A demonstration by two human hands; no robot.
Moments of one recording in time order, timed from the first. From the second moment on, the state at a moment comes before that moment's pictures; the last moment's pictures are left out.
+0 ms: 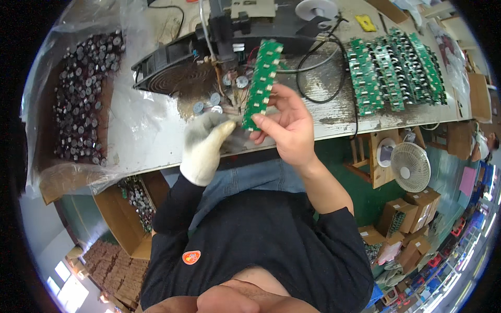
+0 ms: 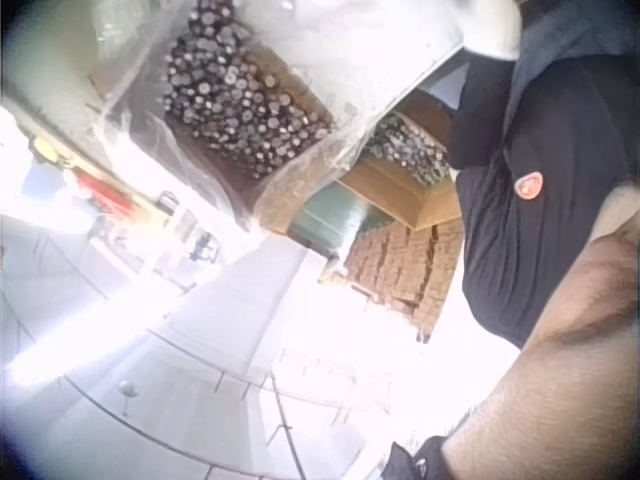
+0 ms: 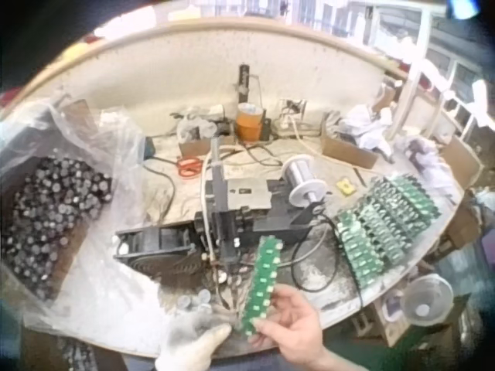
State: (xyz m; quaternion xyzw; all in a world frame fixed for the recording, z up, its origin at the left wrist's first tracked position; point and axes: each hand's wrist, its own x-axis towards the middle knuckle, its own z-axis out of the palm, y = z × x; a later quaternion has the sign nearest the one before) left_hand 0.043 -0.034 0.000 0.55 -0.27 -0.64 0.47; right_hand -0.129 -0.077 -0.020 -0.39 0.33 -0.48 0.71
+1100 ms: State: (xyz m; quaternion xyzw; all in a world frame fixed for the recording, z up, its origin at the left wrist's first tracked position) left_hand 0.194 0.042 0.000 0.43 -0.31 -0.56 0.63; right_hand 0.039 -0.041 0.003 -0.33 0.17 -0.38 0.85
